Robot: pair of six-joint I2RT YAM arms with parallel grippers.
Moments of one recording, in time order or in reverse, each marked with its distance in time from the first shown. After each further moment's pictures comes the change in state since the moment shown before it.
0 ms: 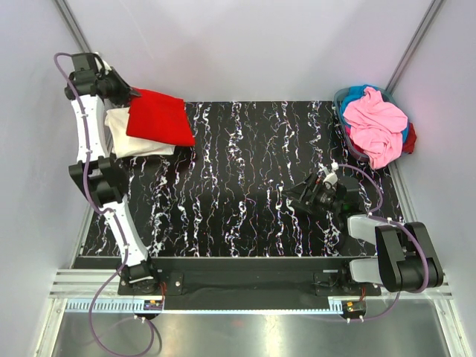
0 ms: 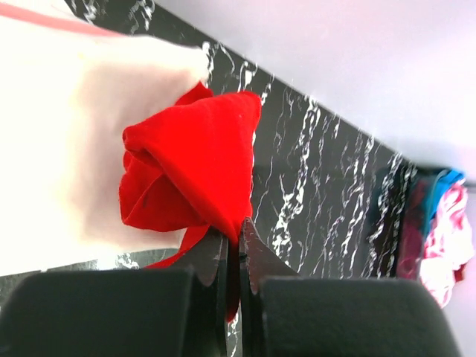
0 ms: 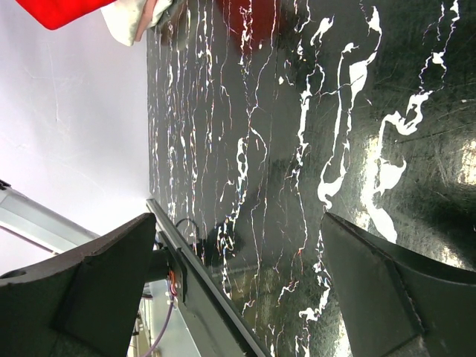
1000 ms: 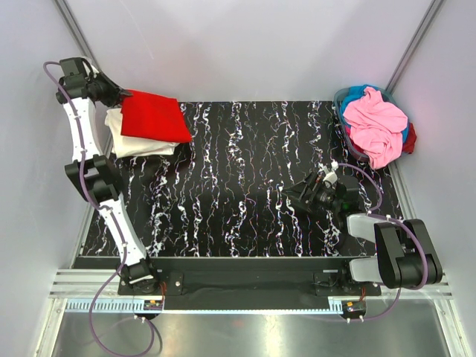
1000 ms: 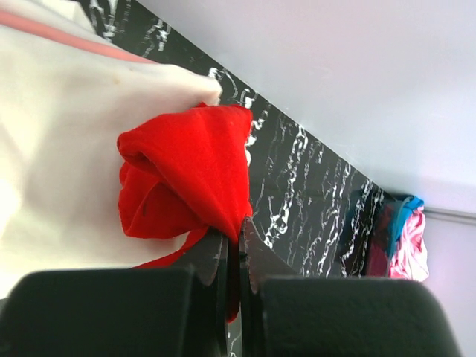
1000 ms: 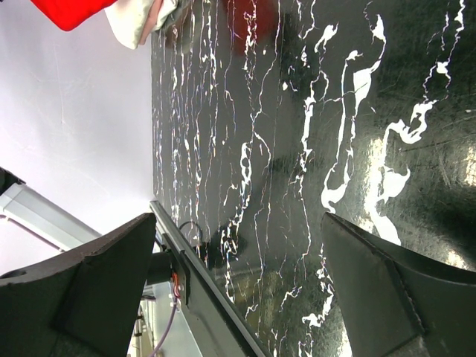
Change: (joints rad) left arm 0.085 0.067 0.034 0.059 0.072 -0.097; right arm 0.000 0.022 0.008 0.029 -0.002 0.016
